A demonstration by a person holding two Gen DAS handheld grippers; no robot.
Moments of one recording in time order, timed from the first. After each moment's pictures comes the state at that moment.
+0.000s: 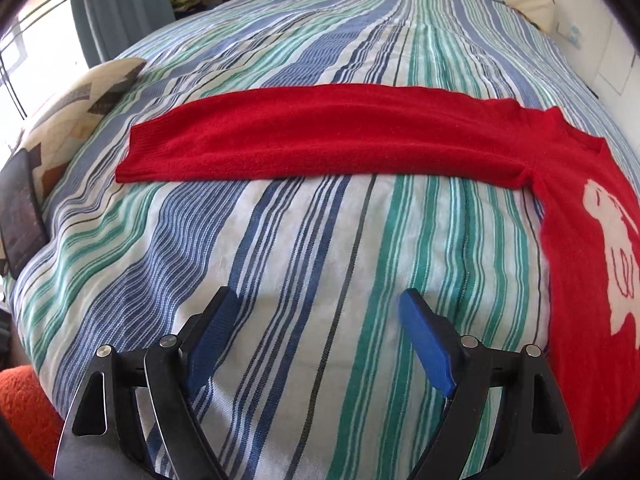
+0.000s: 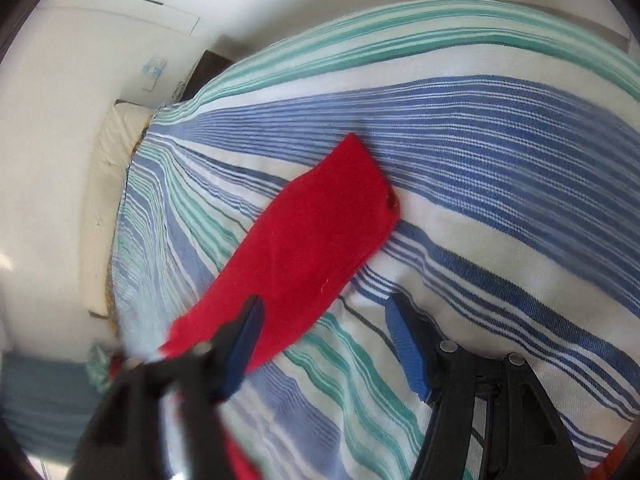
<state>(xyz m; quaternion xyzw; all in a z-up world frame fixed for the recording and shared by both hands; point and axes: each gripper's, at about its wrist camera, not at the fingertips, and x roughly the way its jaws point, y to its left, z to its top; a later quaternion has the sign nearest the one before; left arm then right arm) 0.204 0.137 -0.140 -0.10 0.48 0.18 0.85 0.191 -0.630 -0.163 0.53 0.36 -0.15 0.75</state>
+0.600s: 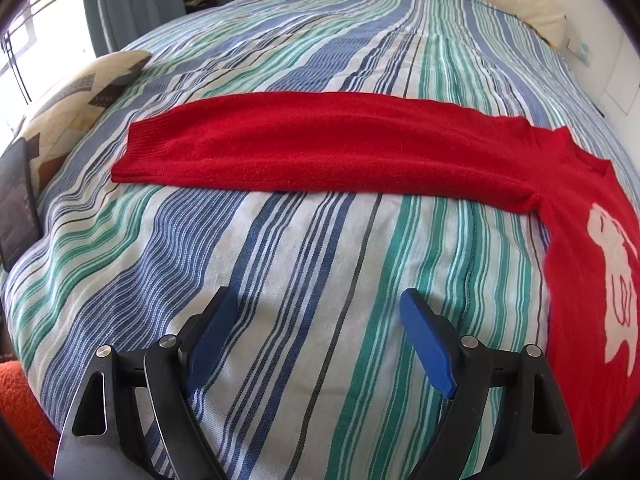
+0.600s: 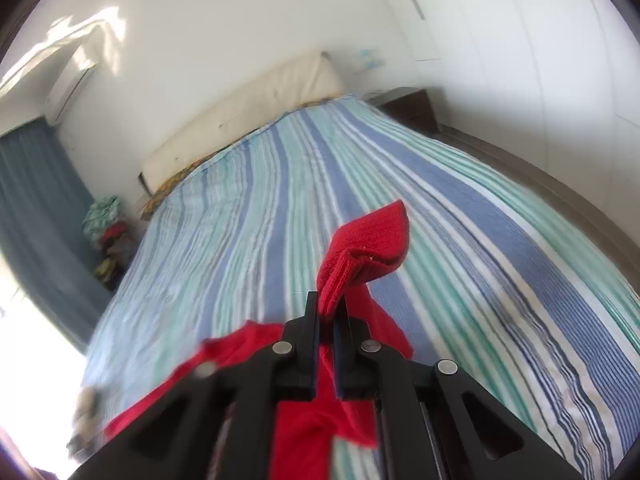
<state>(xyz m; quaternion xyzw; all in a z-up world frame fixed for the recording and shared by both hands) 0.212 0.139 -0.142 -0.12 0.47 0.19 0.85 0.324 -0.413 0.051 0.20 0.29 0.06 0.93</state>
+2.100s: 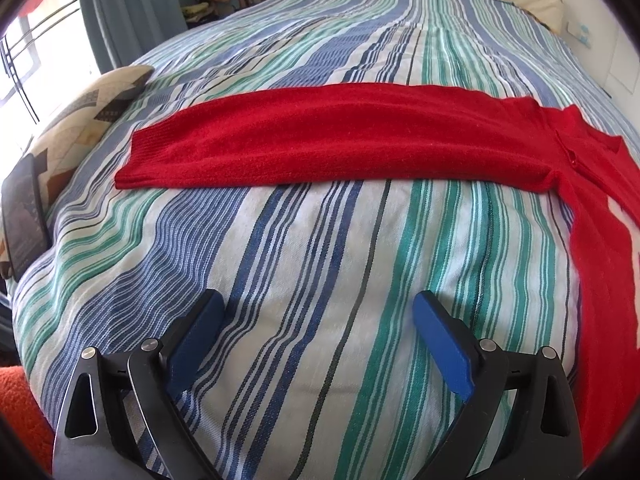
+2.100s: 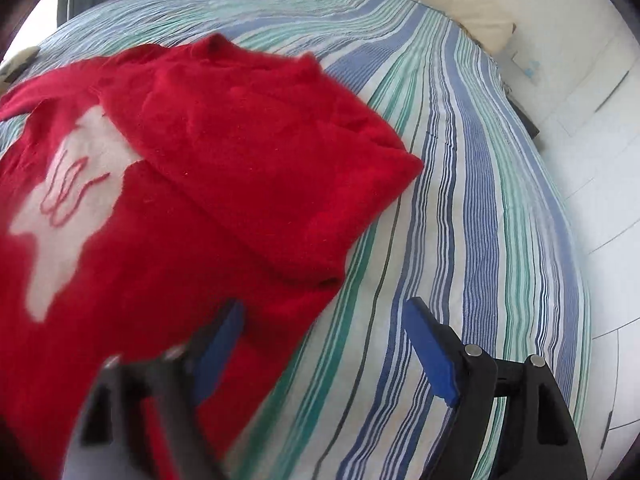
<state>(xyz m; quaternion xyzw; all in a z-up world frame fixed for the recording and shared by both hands) 0.214 0.131 -0.156 -0.07 0.47 0.21 0.86 0.342 -0.279 -0.154 -0.24 0.45 0.08 0.85</state>
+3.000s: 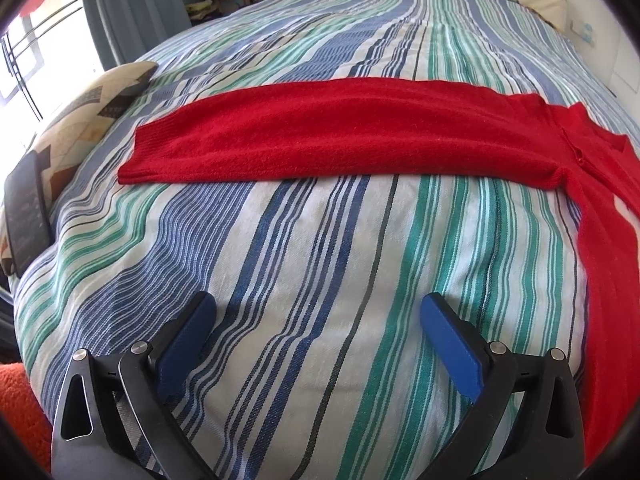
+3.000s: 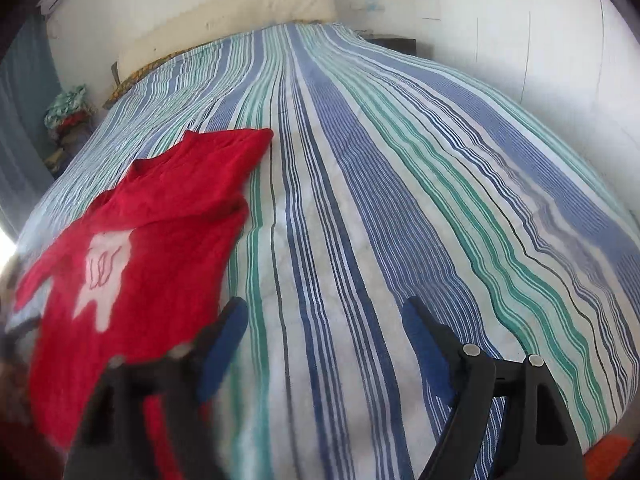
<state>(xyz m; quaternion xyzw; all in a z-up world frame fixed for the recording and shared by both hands) 0.214 0.133 -0.157 -0.07 0.47 0.22 0.85 0.198 -0.392 -0.122 0.09 0.40 -0.02 0.91</state>
